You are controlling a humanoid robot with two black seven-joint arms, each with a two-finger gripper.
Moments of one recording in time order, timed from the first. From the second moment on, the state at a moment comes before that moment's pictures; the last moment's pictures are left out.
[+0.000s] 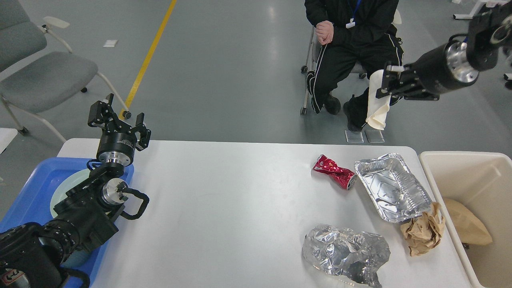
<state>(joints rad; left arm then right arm) -0.80 0.12 -0.55 -0.24 -0.23 -0.33 -0.63 2.11 -0.55 -1.14 1.17 -0.10 0.57 0.08</state>
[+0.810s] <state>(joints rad) -0.80 0.11 -0.55 -0.24 -0.23 -0.33 -0.63 1.12 -0.66 -1.02 0.60 -0.03 0.08 0.07</state>
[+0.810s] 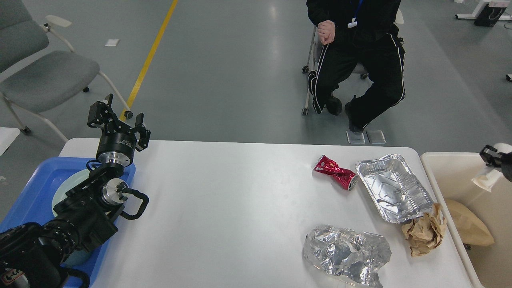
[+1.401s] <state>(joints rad) -0.80 0.12 -0.56 -0.24 -0.23 -0.33 -0.63 0.83 -0.56 -0.86 0.42 -0.03 0.07 0.07</state>
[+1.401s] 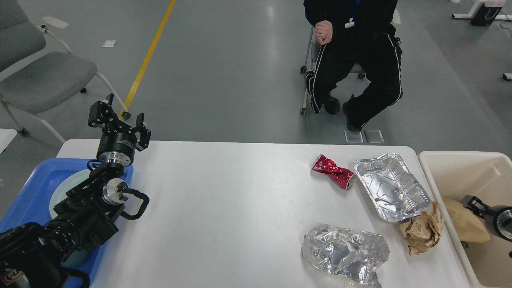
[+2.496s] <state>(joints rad) -0.80 0.12 -0.55 -0.24 -0.23 -0.33 -0.63 2.18 -0.35 -1.28 1.11 -0.02 0.84 0.07</state>
